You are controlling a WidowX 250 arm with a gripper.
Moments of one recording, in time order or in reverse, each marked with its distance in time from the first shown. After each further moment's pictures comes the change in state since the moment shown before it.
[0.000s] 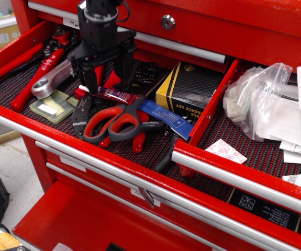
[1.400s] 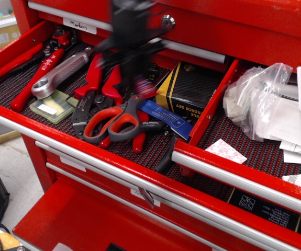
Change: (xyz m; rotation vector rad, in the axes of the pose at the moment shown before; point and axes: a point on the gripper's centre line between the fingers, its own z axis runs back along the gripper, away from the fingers) arm -0.076 -0.022 0.062 0.107 -0.011 -0.045
